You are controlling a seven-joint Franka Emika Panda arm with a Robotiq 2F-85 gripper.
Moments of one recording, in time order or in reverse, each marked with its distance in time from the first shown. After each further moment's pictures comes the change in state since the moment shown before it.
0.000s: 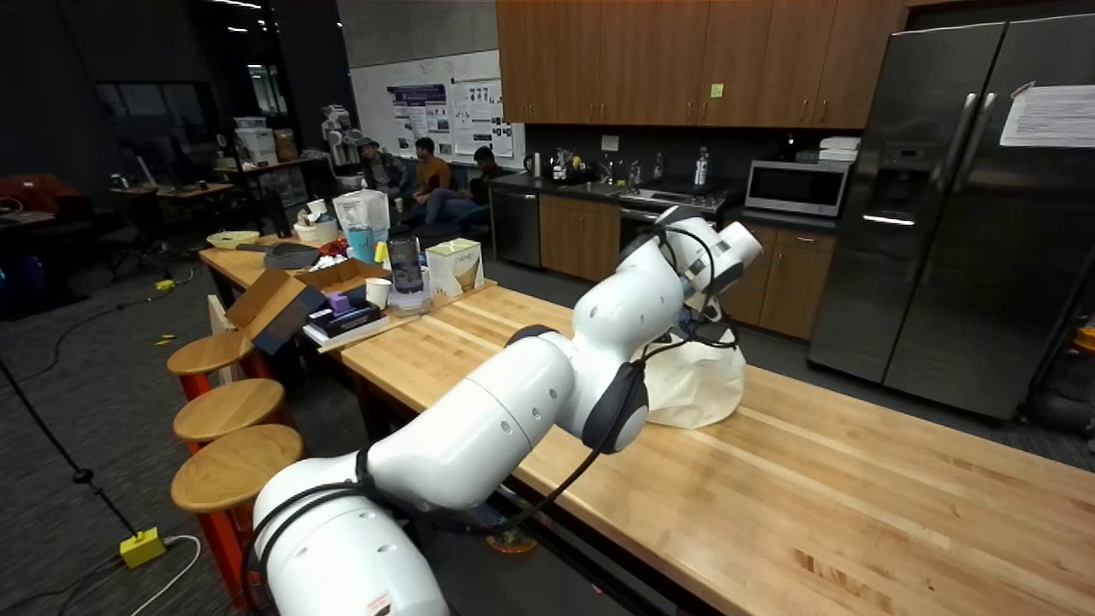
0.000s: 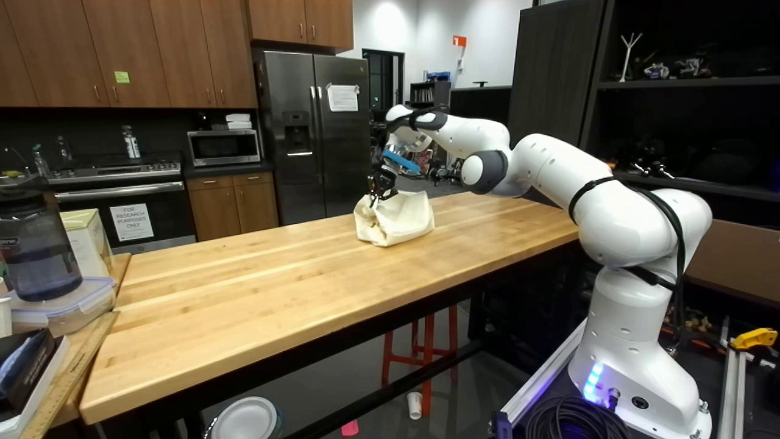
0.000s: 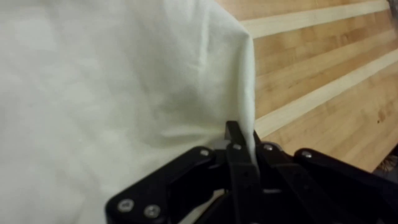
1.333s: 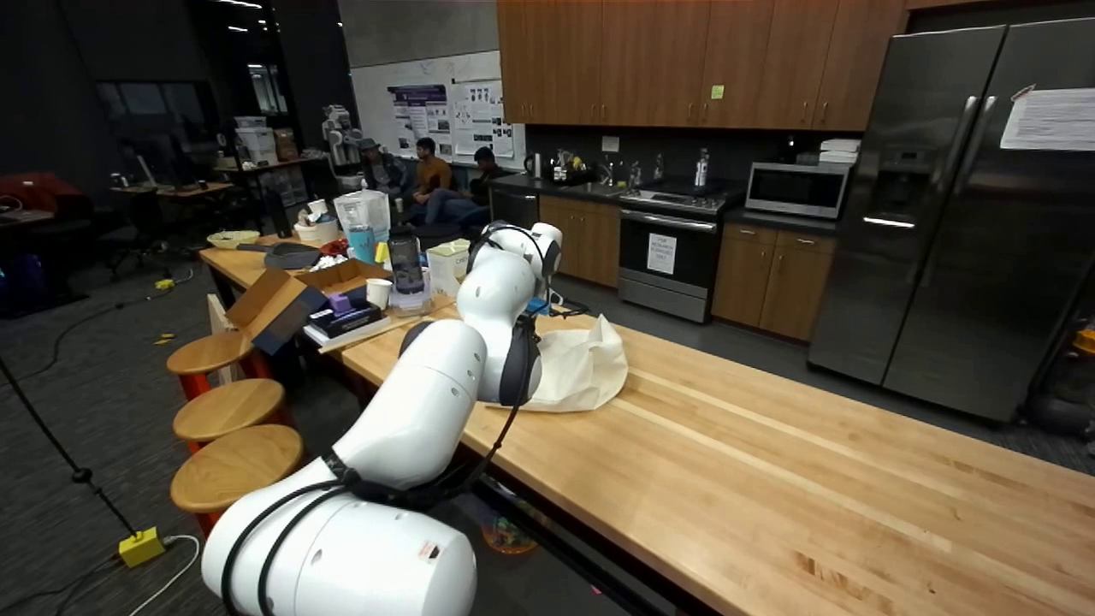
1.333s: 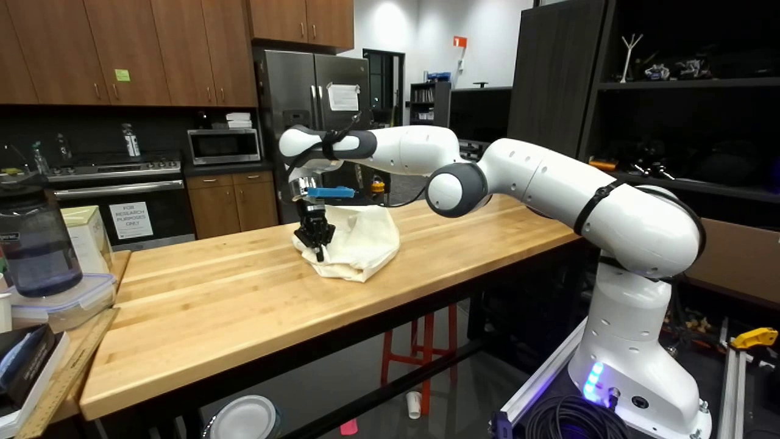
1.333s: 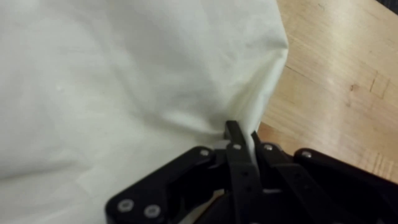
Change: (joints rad) arm 0.537 0.019 -0.078 -0.030 -0.304 -0.115 -0.220
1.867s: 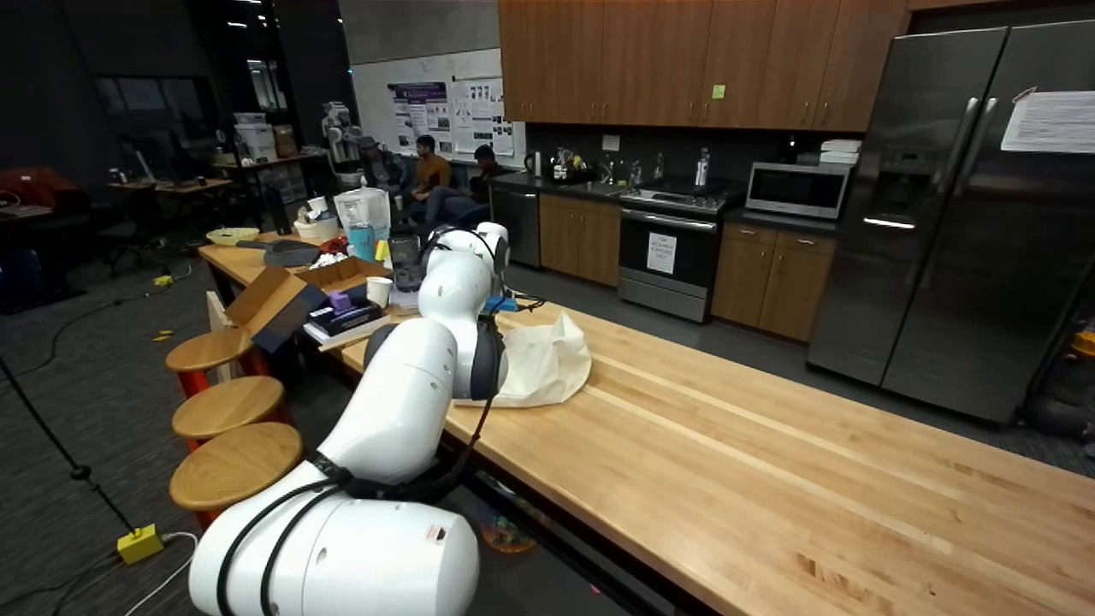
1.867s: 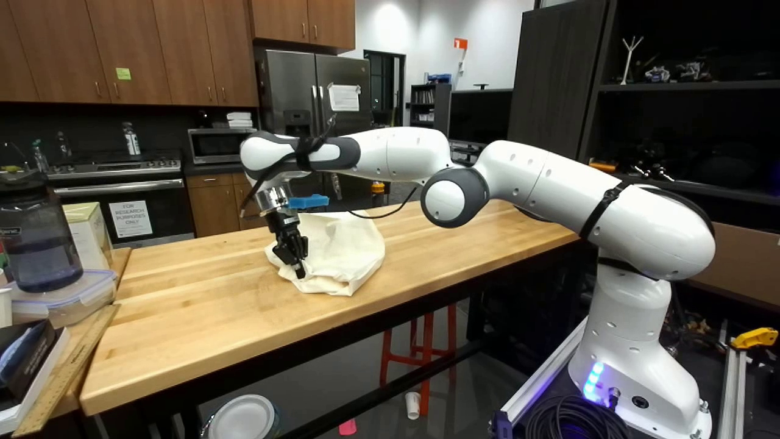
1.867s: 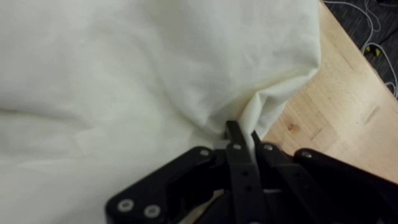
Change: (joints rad) arm 0.162 0.006 -0.003 0.014 -0.095 -0.002 -0.245
